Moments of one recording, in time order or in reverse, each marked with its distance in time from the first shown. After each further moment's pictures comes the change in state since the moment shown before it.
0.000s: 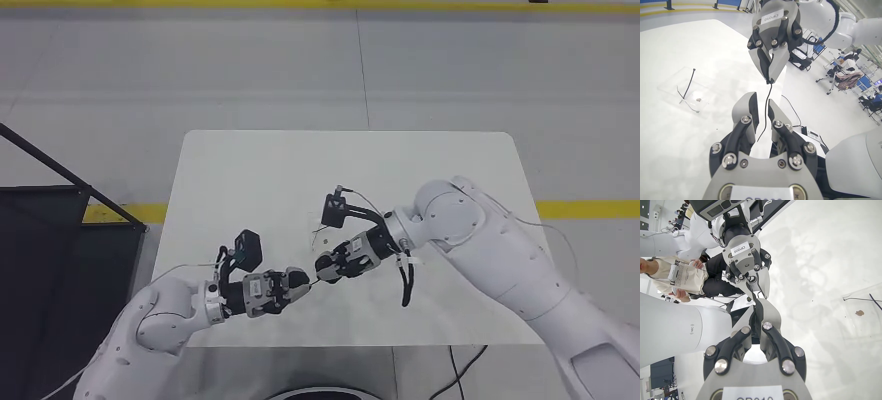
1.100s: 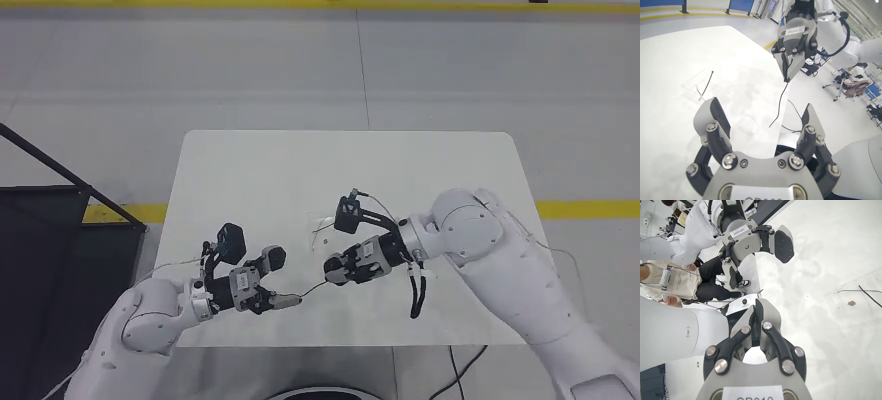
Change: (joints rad) left arm 0.041 -0.027 -0.097 -0.025 -0.031 0.006 -0.027; right arm -0.184 0.006 0.242 -0.139 -0.125 0.067 0.067
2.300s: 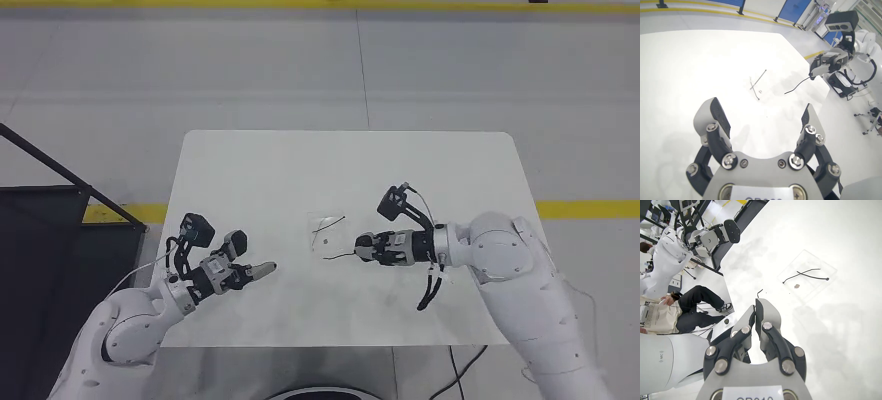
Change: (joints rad) left arm 0.091 -0.028 -0.137 -0.069 0.129 0.269 0.046; right arm -0.295 -0.030 0.361 -0.044 -0.326 -0.024 -0.124
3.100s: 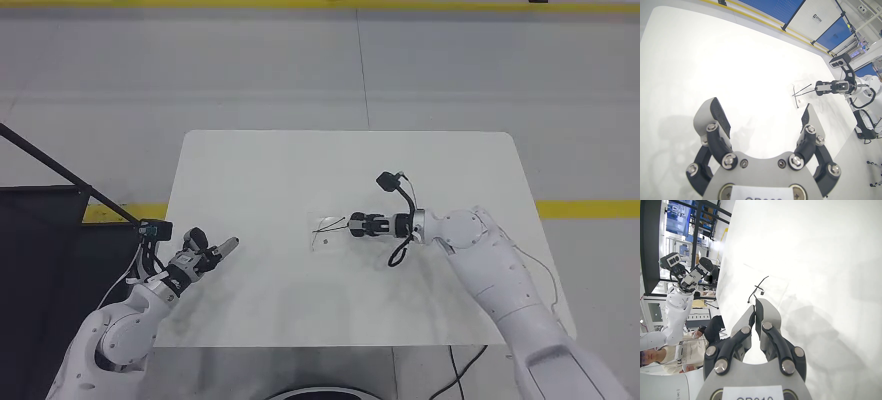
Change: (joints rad) left arm 0.038 -0.023 -0.077 0.110 0.044 0.252 0.204; right arm 0.290 -0.146 -0.242 0.739 0.183 -0.048 -0.240
